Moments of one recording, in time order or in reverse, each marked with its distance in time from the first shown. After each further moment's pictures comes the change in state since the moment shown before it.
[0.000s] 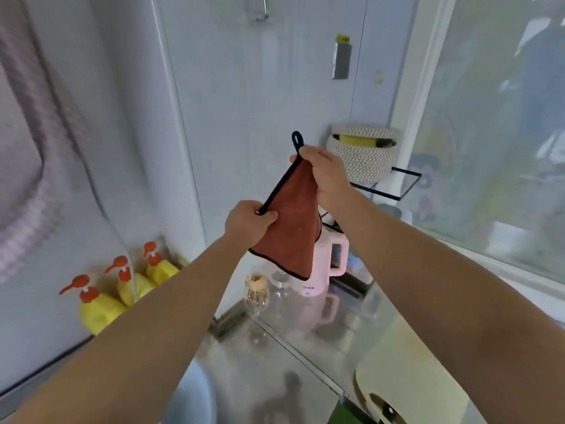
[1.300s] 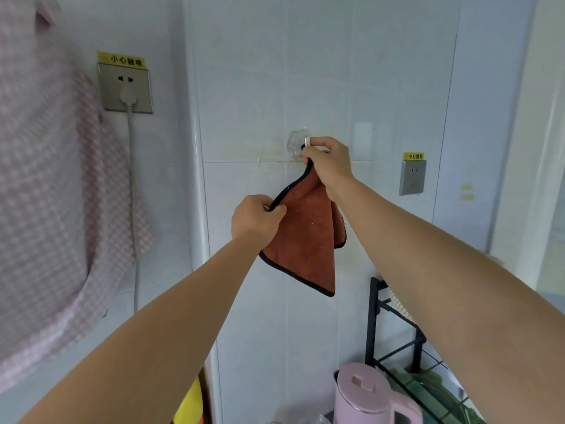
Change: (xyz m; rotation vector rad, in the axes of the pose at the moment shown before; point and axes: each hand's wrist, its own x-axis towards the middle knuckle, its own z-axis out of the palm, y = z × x) left_hand 0.127 0.145 -0.081 0.100 0.644 0.115; right_hand 0.183 -0.143 0.107 -0.220 -0.295 -0.449
